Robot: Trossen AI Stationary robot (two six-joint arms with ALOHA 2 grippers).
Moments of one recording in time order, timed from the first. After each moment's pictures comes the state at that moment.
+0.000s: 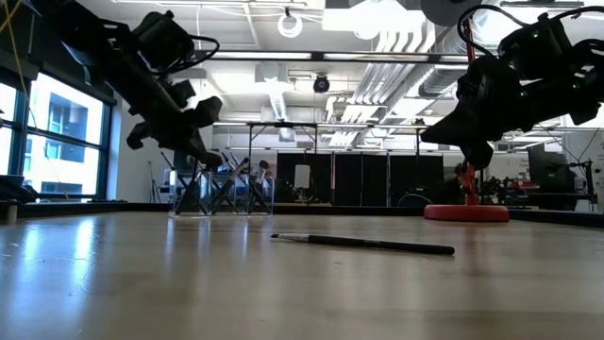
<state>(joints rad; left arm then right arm) 0.36 1.15 0.49 0.05 -0.58 -0.63 -0.41 0.87 0.10 0.52 -0.22 0.45</state>
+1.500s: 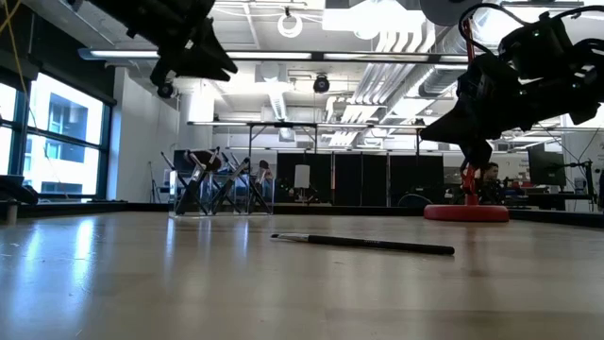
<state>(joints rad) 0.03 0.98 0.70 -0.06 -0.58 -0.55 -0.41 0.87 0.10 0.53 -0.21 0.45</state>
